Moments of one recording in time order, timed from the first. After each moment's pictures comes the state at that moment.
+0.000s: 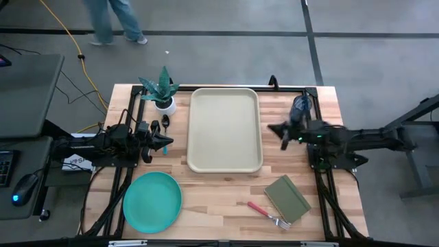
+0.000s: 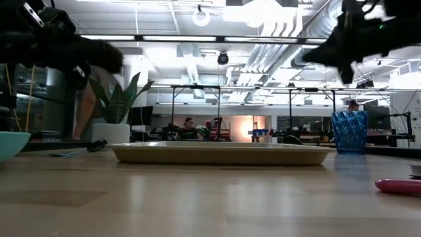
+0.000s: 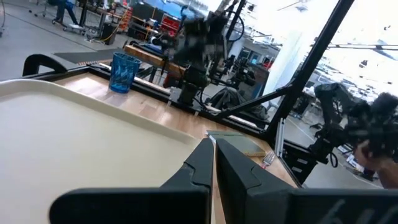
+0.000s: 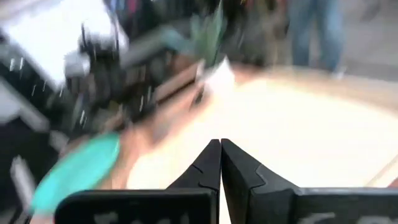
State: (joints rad) left arm 0.18 0.01 0.01 0.04 0.06 -0.40; right arm -0.05 0.59 0.25 0.15 0.25 0.50
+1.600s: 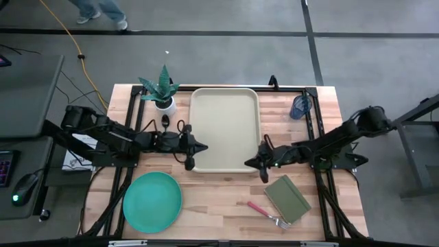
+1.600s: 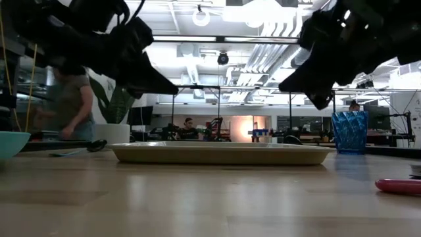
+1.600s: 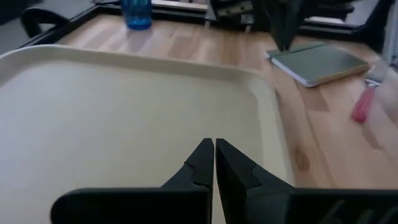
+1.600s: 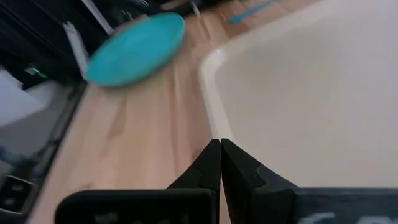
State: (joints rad) left arm 0.04 1.38 0.41 0.57 -0.20 -0.13; right arm 0.27 1.37 0.40 0.54 0.20 0.49
